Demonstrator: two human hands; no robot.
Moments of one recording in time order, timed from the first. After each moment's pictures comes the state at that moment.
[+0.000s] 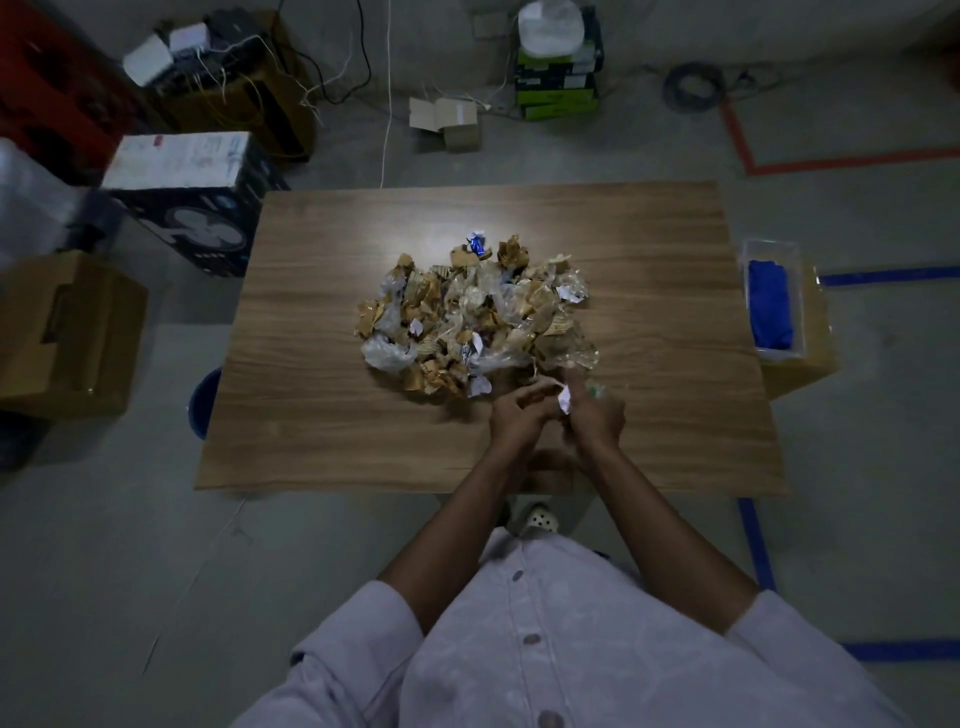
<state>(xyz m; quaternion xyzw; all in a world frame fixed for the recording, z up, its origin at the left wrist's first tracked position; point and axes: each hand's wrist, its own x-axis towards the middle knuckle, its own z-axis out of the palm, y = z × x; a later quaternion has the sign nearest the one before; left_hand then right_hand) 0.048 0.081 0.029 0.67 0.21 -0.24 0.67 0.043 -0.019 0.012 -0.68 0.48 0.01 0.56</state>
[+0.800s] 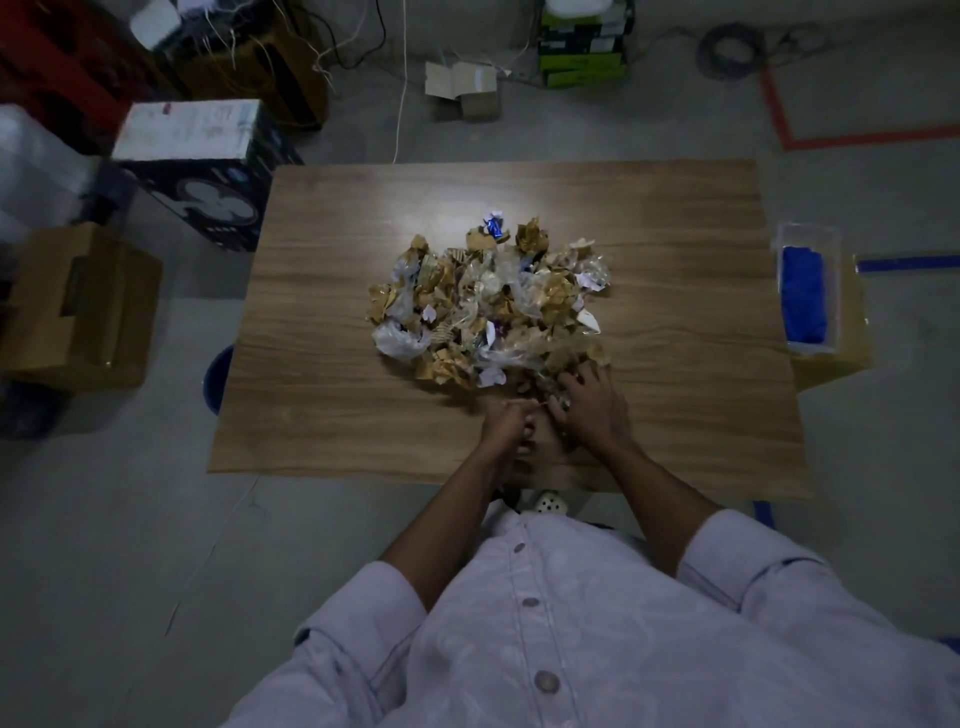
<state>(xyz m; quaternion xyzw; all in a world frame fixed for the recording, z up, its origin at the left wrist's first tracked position) 0.060 0.115 -0.002 0.64 0.30 -0.35 0.61 0.058 -0.033 -0.043 -0.97 0.05 0.10 0.19</state>
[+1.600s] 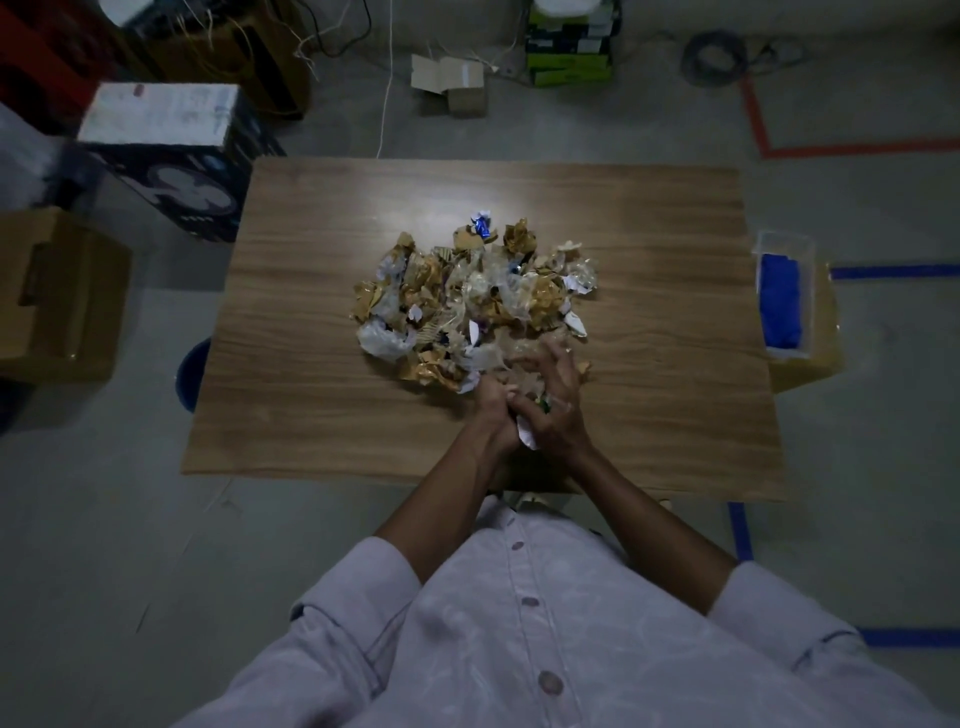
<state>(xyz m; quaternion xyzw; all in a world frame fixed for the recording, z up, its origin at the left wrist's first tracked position) 0.090 0.094 0.037 0.37 0.44 -0.31 0.76 0.048 0.005 0.006 -0.85 0.05 -0.04 0.52</state>
